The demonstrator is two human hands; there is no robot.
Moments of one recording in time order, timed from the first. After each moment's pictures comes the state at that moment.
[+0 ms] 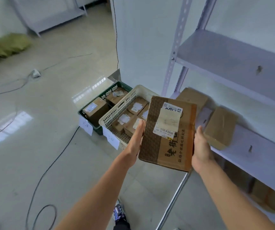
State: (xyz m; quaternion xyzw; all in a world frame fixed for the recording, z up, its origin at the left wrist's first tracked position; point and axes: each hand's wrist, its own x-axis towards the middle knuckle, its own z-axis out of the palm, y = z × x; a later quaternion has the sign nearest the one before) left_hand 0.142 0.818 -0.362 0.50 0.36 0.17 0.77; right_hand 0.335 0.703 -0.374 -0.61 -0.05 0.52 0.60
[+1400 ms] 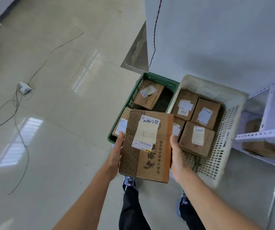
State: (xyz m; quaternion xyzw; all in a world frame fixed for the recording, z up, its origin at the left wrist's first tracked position) left_hand -0.022 1.441 -0.603 0.44 0.56 -0.01 0.70; right_hand 0.135 1.298 -0.613 -0.60 0.11 0.59 0.53
